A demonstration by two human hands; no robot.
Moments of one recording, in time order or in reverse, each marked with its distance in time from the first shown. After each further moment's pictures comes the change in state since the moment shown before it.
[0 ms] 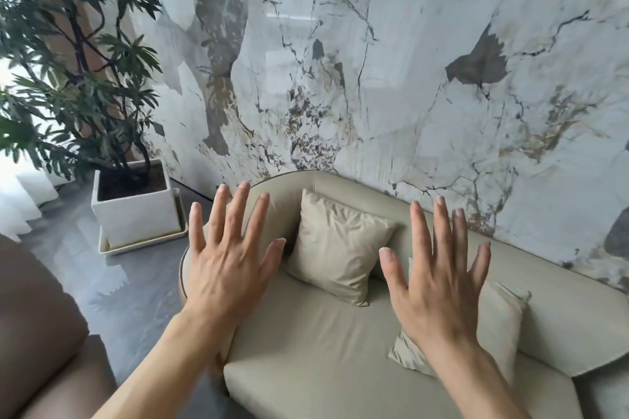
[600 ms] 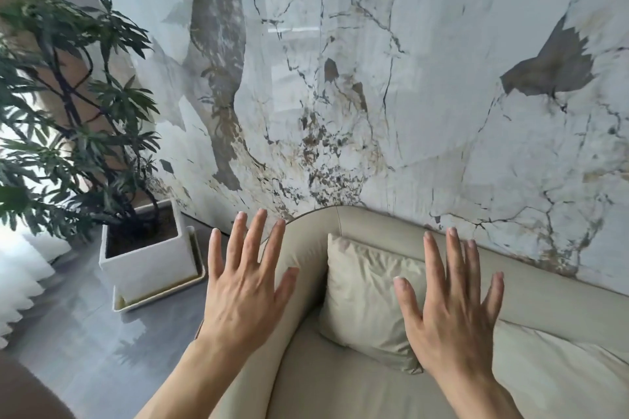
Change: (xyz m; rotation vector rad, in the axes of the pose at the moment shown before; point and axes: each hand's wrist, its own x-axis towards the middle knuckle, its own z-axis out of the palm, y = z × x) left_hand 0.165 -0.063 0.121 0.095 -0.063 0.115; right_hand 0.134 -0.034 0.153 0.033 -0.053 0.115
